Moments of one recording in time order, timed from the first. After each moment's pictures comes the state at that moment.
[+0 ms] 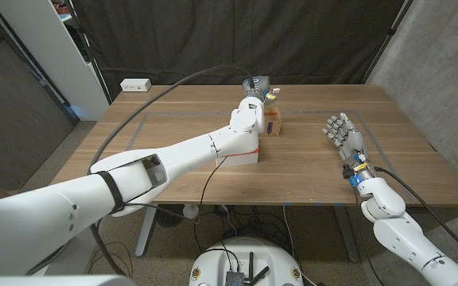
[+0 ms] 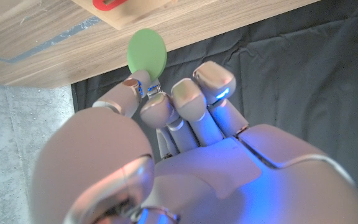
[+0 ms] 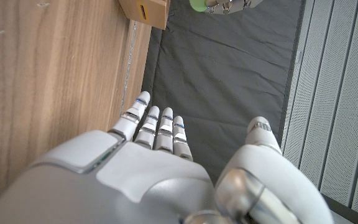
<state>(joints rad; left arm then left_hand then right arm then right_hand) 0.22 0.20 1.19 -1.45 0.54 0.86 0.18 0.79 0.00 0.82 -0.18 0.23 0.99 -0.01 0.43 0.30 1.40 -0.21 1.53 0.42 1.38 -0.21 1.56 0.61 1.03 -0.17 1.55 1.24 -1.27 -0.60 -0.17 -1.61 0.72 0.48 -0.03 0.25 0.05 0.30 -0.15 0.18 0.13 0.13 0.20 0.18 0.22 0.09 0.20 0.20 0.10 0.07 0.23 0.36 0.29 0.08 0.20 0.17</state>
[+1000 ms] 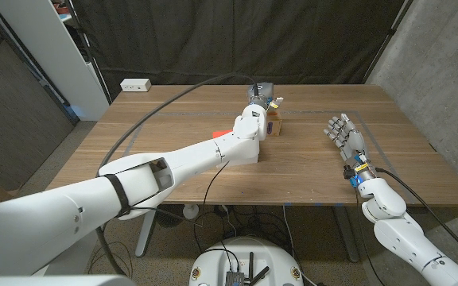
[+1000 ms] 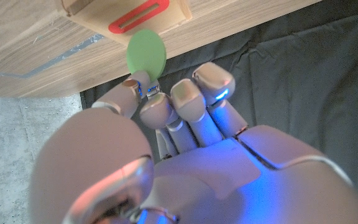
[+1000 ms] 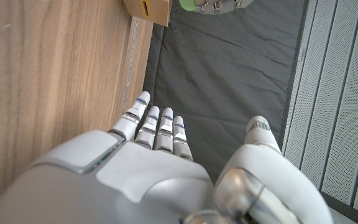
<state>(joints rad) 0.23 0.16 1.20 -1.34 0.58 0.77 0.23 0.79 0.00 0.82 -0.18 0.23 0.99 -0.01 0.43 0.30 1.40 -0.21 1.53 0.43 1.38 -0.21 1.56 0.61 1.03 -0.17 1.55 1.24 -1.27 -0.60 -0.17 -1.60 0.72 0.47 -0.04 0.25 0.05 0.30 -0.15 0.18 0.13 0.13 0.20 0.18 0.22 0.09 0.20 0.20 0.10 0.07 0.23 0.36 0.29 0.08 0.20 0.17</state>
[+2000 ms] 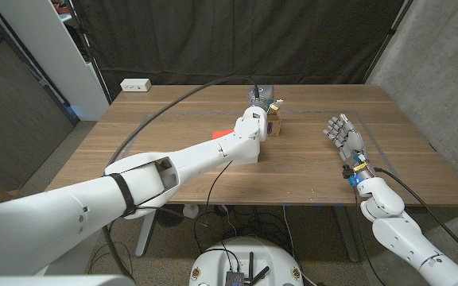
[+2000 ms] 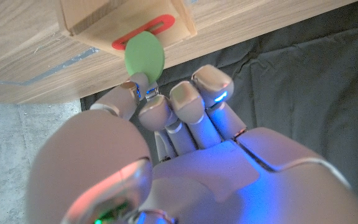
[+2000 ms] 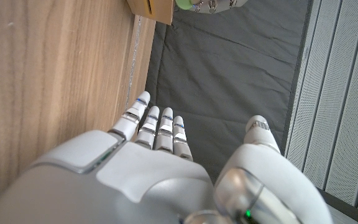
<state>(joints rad) 0.23 0.12 1.19 -1.24 0.55 0.72 0.25 0.78 0.00 0.82 -0.18 0.23 0.99 -0.02 0.44 0.31 1.40 -0.21 1.53 0.43 1.38 -0.21 1.56 0.61 1.03 -0.17 1.55 1.24 -1.26 -0.59 -0.18 -1.58 0.72 0.47 -0.04 0.26 0.05 0.30 -0.15 0.18 0.13 0.13 0.20 0.18 0.22 0.09 0.20 0.20 0.10 0.07 0.23 0.36 0.29 0.08 0.20 0.17</state>
